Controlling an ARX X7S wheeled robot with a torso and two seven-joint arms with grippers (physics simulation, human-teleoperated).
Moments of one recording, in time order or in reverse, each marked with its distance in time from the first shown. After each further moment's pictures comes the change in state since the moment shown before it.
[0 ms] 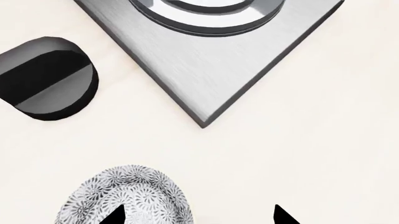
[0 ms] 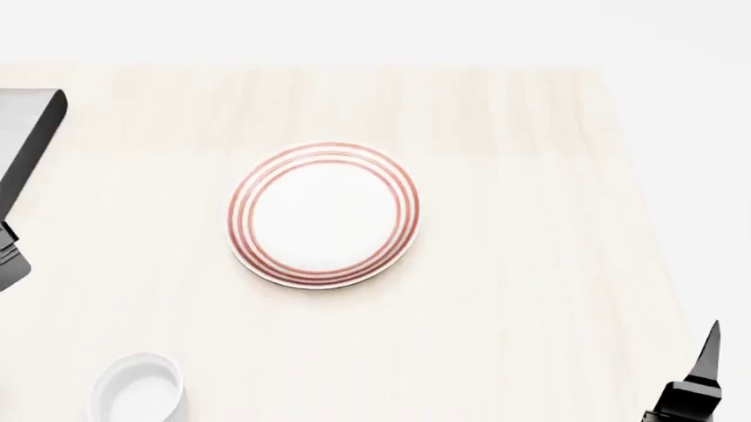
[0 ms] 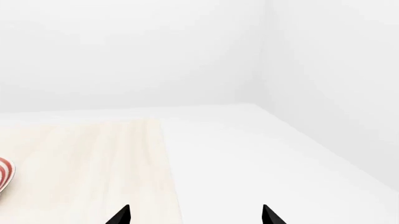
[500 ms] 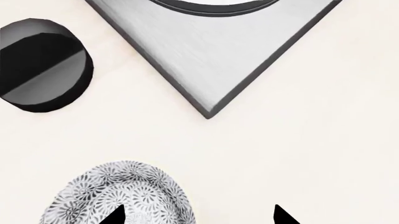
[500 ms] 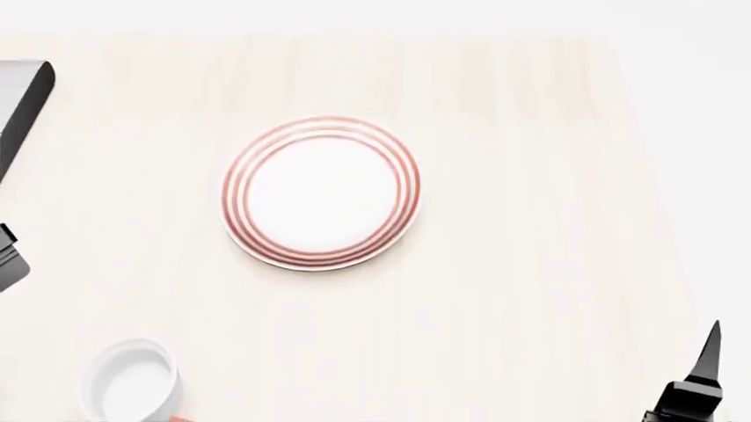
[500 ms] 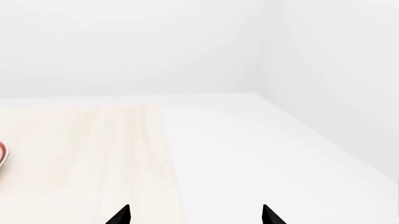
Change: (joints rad) left arm 0.013 -0.008 0.007 0.003 -0.024 0.013 -0.009; right arm -0.001 0.003 -0.002 0.003 0.003 -0.005 0.003
